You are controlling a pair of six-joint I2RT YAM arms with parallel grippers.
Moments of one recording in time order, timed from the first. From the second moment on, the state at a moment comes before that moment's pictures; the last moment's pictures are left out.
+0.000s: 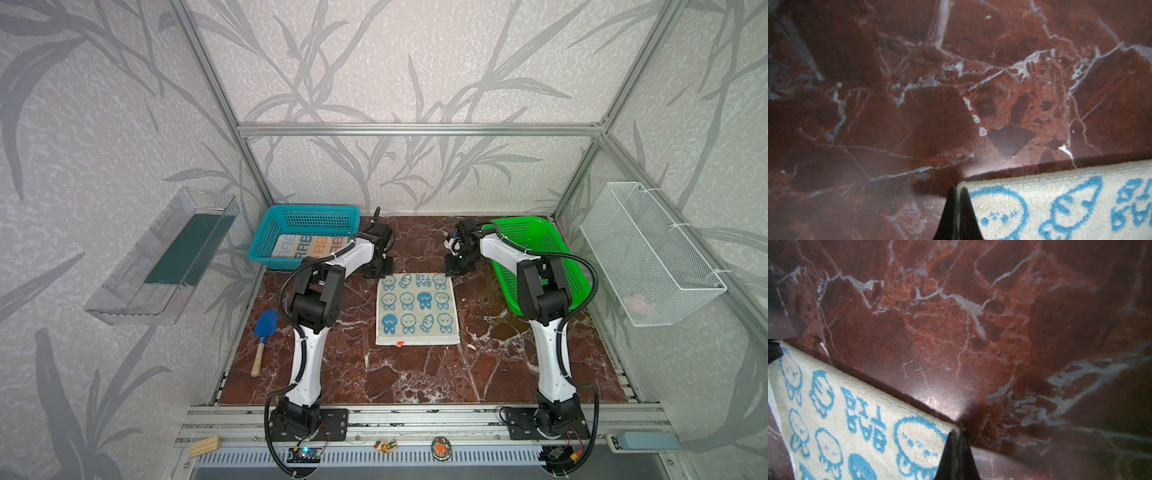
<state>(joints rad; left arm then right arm) -0.34 2.21 1.71 -0.78 0.01 -0.31 0.31 2.29 1.80 -0.80 -0.33 0.17</state>
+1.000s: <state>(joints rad) -0.33 1.93 1.43 -0.57 0.07 -0.29 0.27 2.08 1.63 -0.80 -0.41 0.19</state>
